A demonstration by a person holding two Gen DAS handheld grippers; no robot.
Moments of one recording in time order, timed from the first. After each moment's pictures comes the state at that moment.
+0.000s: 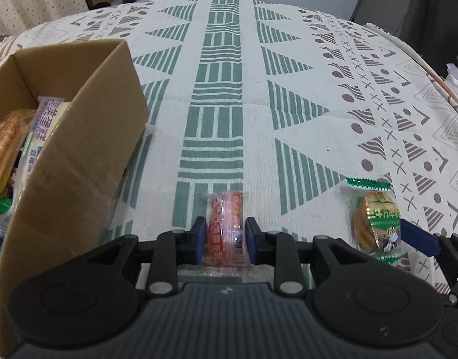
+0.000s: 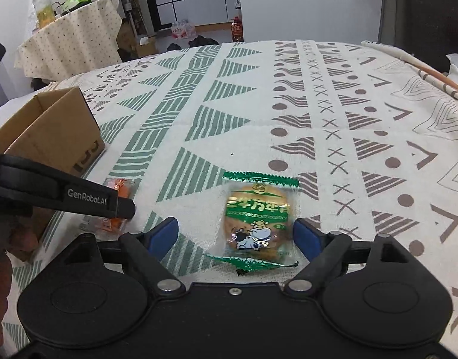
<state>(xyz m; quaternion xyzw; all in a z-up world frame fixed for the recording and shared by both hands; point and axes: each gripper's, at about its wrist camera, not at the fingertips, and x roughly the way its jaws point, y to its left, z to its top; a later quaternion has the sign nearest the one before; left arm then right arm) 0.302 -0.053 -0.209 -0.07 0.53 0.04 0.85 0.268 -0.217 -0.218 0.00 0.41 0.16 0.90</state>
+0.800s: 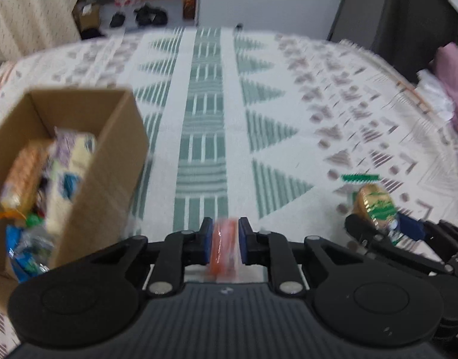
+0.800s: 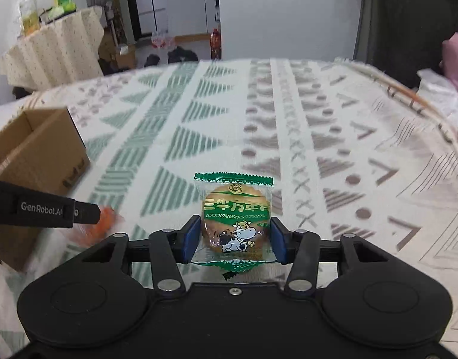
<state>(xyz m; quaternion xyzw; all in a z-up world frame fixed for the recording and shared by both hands) 0.276 -0.057 -0.157 -0.05 0.48 0.00 0.87 0.255 -0.228 -0.175 -0.01 0.39 0.11 0.91</state>
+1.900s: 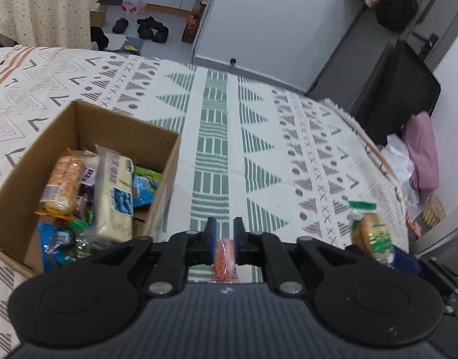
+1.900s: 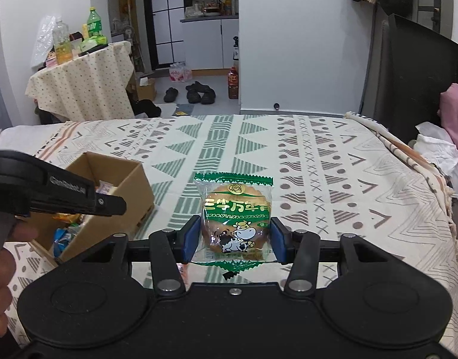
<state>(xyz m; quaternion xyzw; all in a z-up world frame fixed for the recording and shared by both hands) 0.247 0.004 -0.104 -0.16 0.44 -0.03 0.88 0.209 -0.197 -0.100 -0.02 0.33 0.13 0.93</state>
